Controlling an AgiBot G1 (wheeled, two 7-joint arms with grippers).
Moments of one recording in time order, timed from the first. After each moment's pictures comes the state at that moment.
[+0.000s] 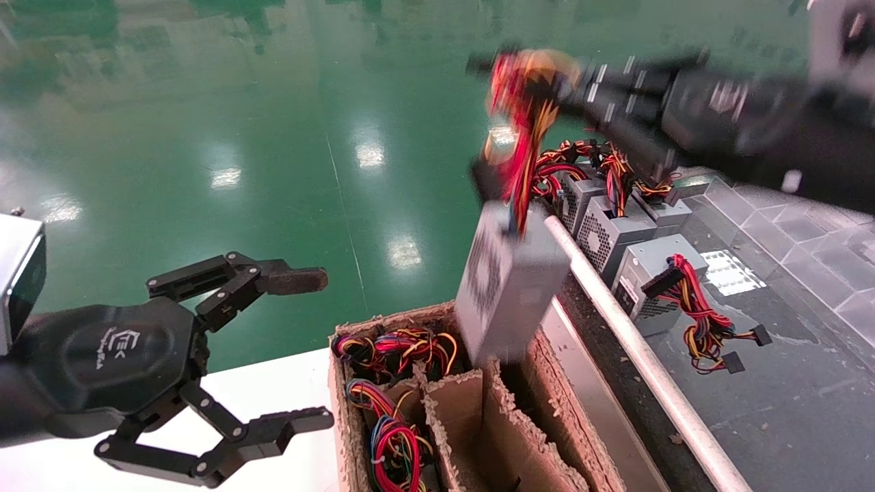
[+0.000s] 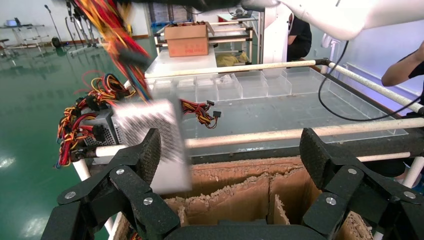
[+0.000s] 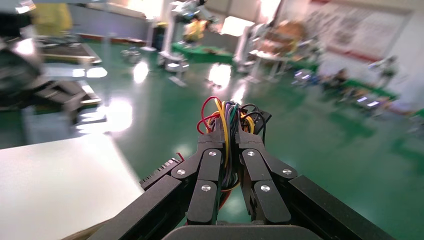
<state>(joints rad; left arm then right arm) -1.09 0.57 0.38 -1.25 0.65 1.45 -0.13 1.50 -0.82 -0.37 0.87 -0.93 -1.34 0.07</state>
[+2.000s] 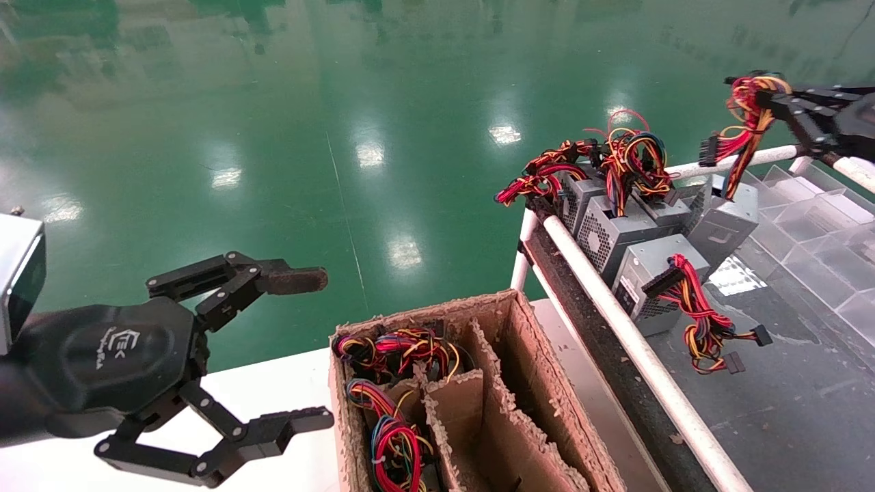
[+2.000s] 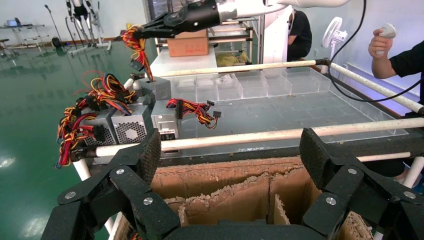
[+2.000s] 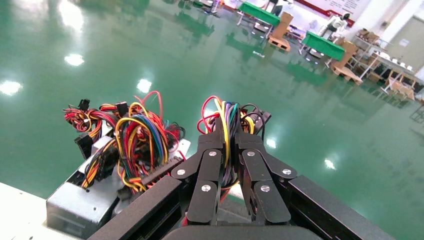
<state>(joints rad) -1.09 0.57 0.38 -1.25 0.65 1.45 -0.13 1.84 -0.80 -0.40 0.01 -1.18 -1.14 -0.43</state>
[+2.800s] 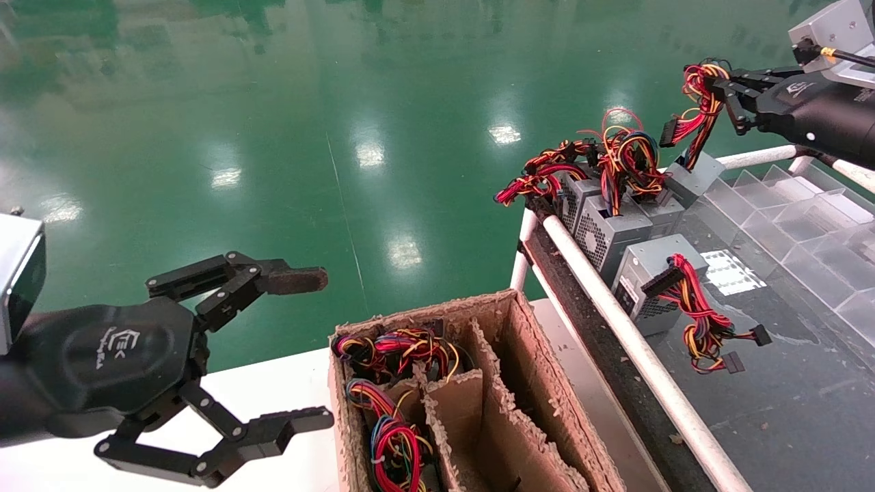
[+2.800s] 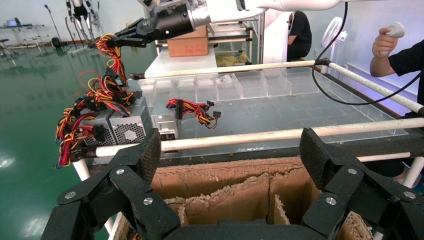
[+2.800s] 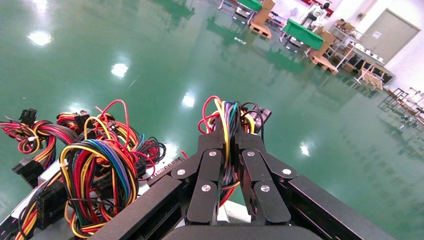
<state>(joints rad) -1.10 0.57 0.38 -1.25 0.65 1.45 -0.13 1.85 -0.96 -0.42 0.00 -1.20 -0.90 -0.45</state>
